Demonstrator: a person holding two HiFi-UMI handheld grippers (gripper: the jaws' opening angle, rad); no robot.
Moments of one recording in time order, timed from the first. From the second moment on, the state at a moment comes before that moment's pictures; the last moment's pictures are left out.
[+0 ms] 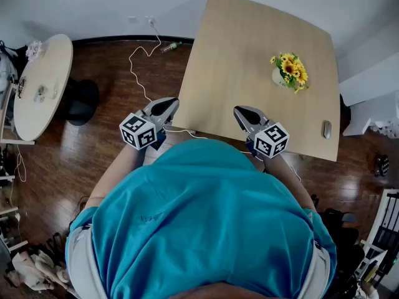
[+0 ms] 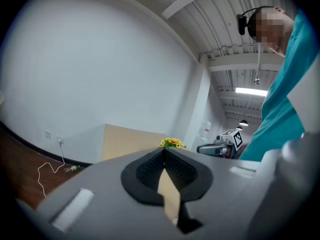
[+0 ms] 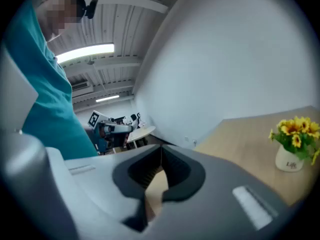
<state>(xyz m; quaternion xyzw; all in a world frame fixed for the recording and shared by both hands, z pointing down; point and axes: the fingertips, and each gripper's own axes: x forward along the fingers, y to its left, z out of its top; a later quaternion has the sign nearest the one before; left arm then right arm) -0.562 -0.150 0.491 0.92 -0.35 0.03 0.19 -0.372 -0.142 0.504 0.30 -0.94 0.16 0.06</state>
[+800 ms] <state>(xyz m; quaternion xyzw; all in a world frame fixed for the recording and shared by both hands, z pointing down) -0.429 -0.135 0.520 0.92 -0.31 0.00 0.23 -0.229 -0.127 0.519 0.34 -0.92 0.18 0.09</state>
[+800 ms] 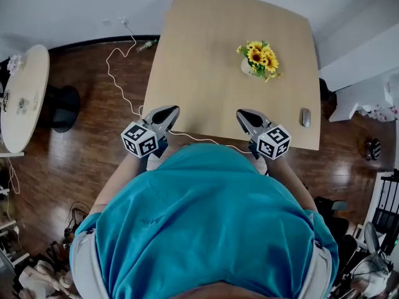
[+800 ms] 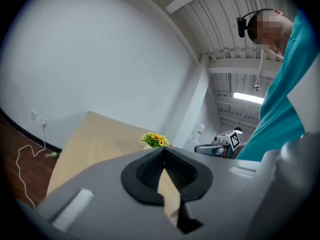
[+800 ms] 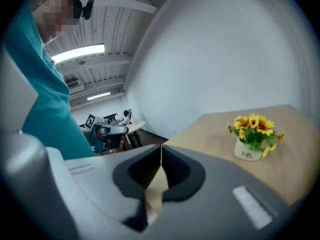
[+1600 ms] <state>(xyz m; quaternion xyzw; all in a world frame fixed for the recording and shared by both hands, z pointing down) -0.154 -0.099 0.543 0.91 -0.35 0.03 0.23 0.079 -0.066 0.539 0.34 -0.92 0.17 0.09</state>
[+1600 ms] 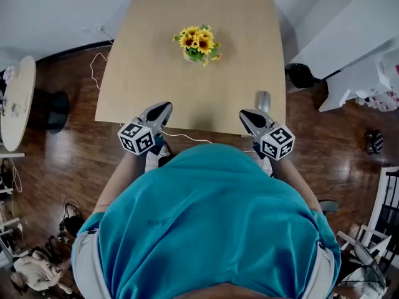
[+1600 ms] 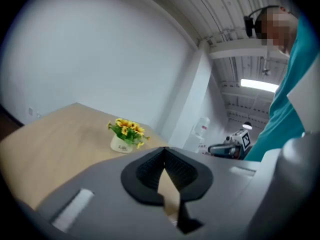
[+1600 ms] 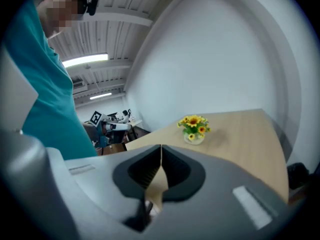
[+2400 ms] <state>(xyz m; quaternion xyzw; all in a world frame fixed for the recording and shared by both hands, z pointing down) 0.015 -0.121 0.561 0.93 -0.26 0.10 0.26 0.202 -0.072 0.532 0.43 -0.88 0.19 0.09</state>
